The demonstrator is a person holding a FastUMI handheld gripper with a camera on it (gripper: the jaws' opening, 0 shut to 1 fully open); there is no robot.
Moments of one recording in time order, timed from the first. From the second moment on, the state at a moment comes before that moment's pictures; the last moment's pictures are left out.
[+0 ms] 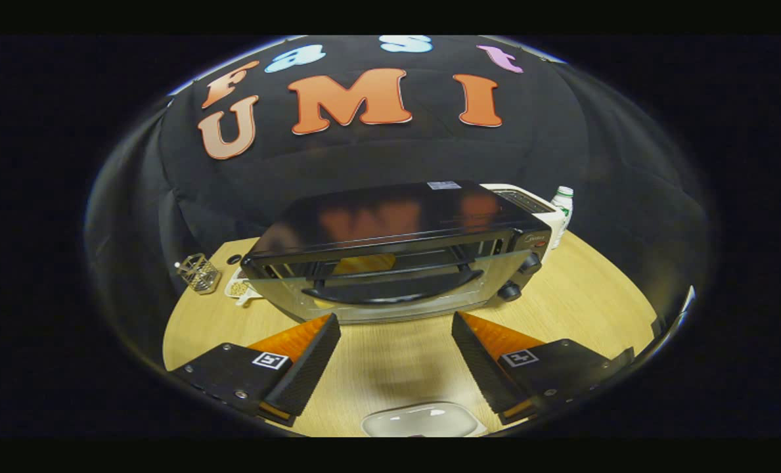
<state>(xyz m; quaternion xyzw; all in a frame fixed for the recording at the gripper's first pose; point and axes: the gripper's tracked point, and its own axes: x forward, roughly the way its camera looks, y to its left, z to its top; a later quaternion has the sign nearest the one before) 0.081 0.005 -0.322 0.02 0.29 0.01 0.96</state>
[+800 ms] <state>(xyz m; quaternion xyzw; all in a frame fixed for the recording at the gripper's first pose) 0.089 -0.012 -0.189 0.03 0.19 0.00 0.98</state>
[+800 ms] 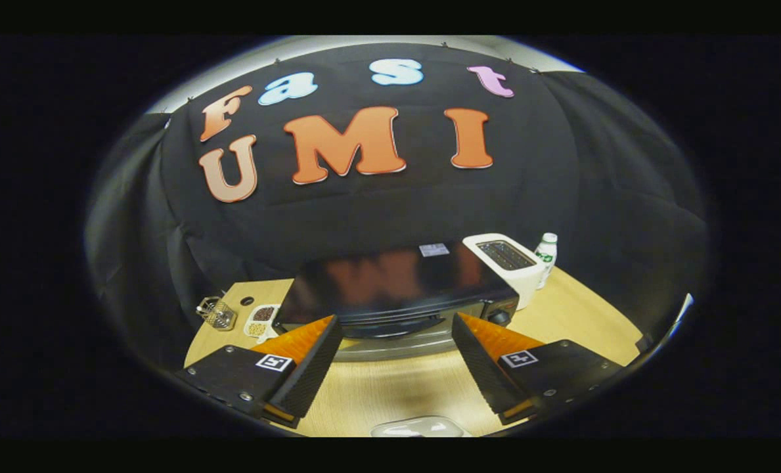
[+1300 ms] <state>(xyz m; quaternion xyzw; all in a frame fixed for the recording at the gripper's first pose) 0.053 0.003 -0.078 0.02 0.09 0.01 1.00</state>
